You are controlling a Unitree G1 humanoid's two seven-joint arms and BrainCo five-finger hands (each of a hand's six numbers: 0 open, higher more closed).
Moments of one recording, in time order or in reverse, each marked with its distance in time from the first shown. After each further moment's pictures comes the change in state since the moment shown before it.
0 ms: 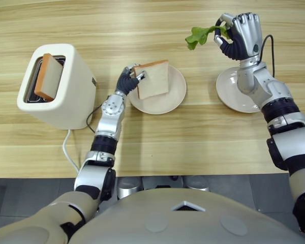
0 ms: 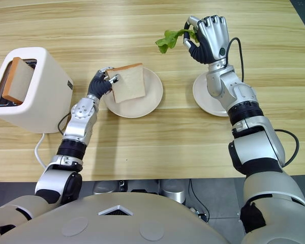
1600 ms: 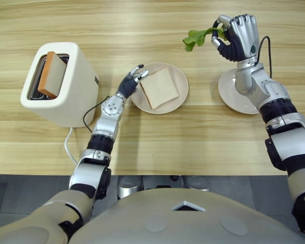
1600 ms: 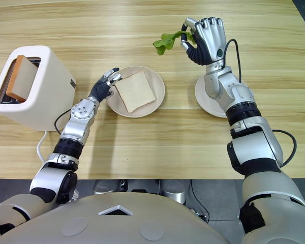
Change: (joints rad) left arm -0.005 0.030 -0.060 0.062 0.086 -0.051 -0.050; right arm 0.002 0.016 0.000 0.001 -0.001 -0.014 0.003
